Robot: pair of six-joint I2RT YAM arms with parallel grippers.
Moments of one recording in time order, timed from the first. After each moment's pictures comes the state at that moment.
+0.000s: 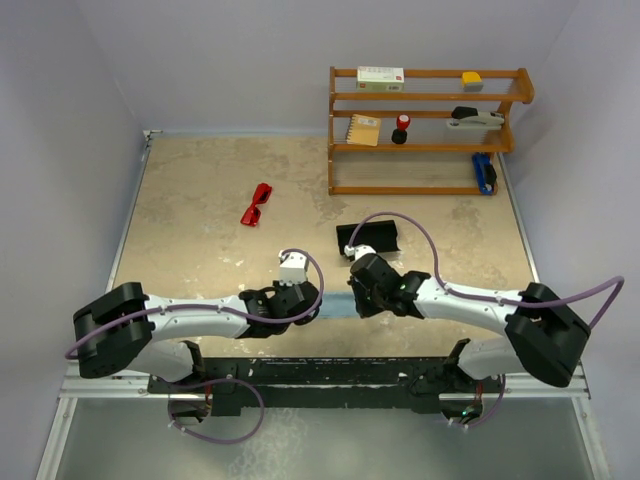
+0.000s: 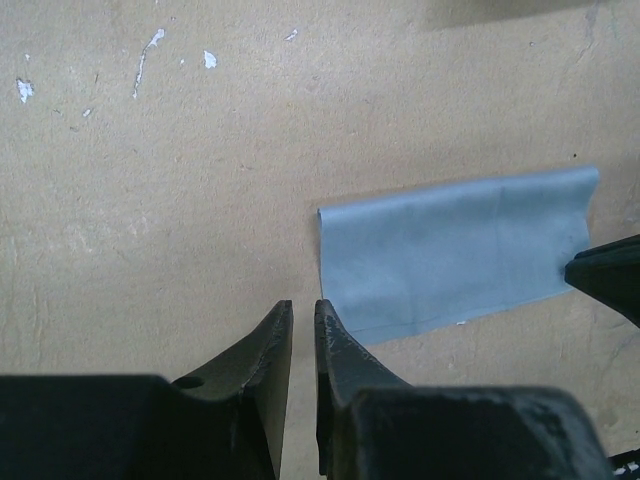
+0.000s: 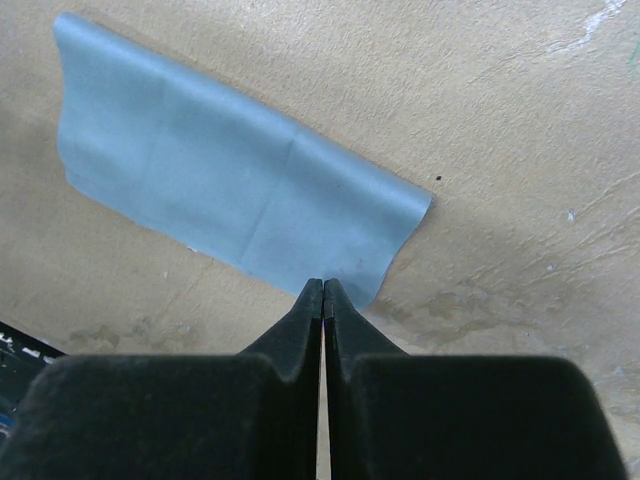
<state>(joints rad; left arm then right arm) -1.17 1.36 0.61 -0.19 -0.58 -0.91 0.91 1.32 0.62 -0.32 0.11 0.48</state>
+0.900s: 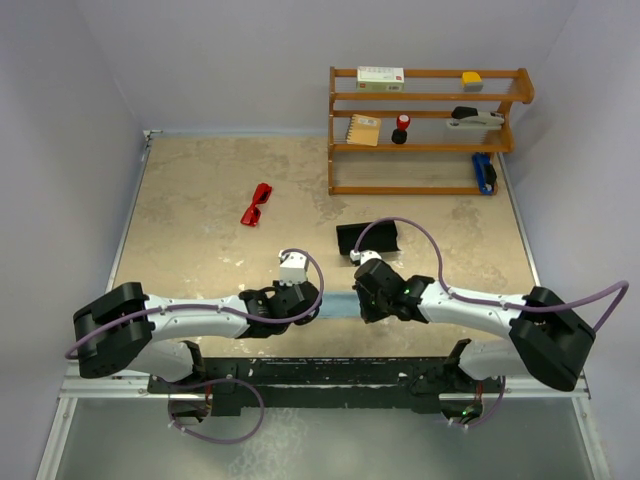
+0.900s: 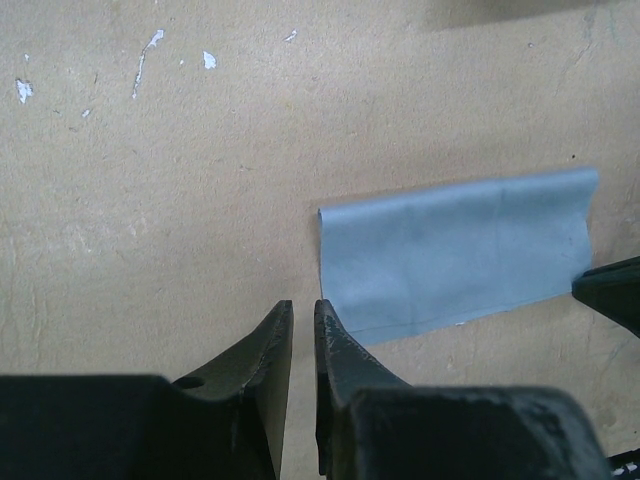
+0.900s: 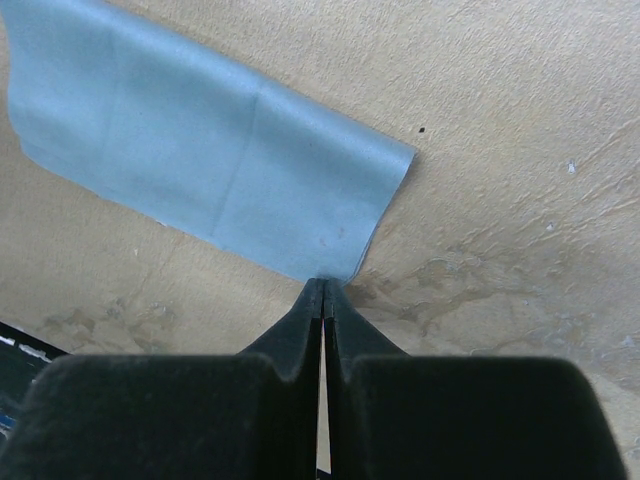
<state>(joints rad) -1.17 1.36 0.61 -0.19 -0.58 -0.91 0.91 1.30 0.57 -0.33 0.11 0.52</state>
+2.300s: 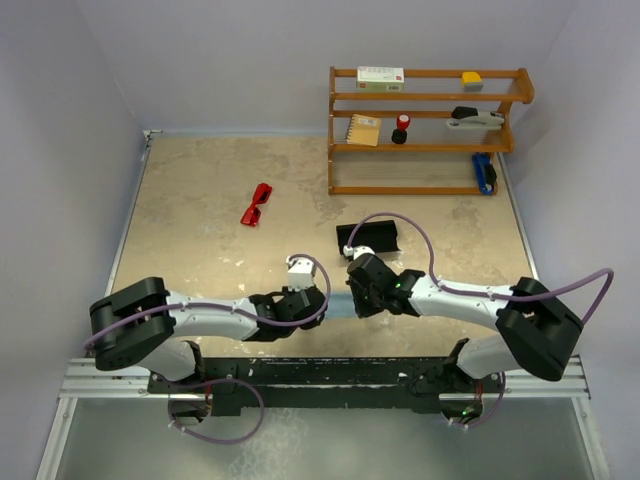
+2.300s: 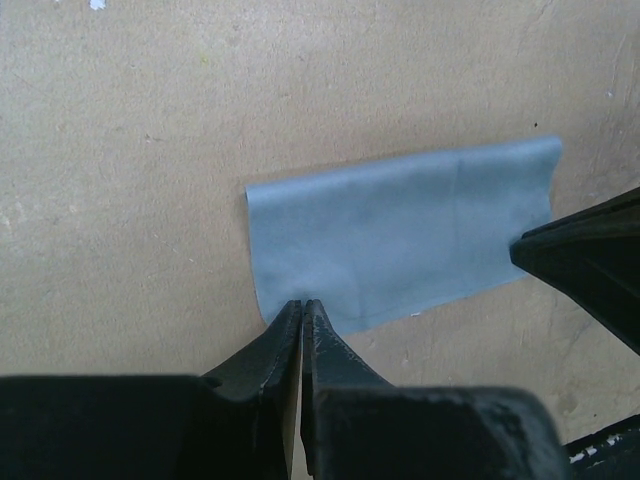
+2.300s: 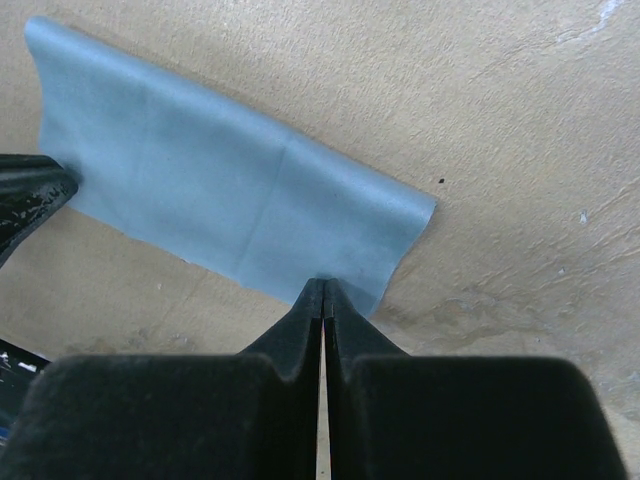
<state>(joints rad) -1.19 1.45 0.59 -0.04 -0.51 -0.97 0.91 1.38 0.64 -0.32 0.11 0.51</state>
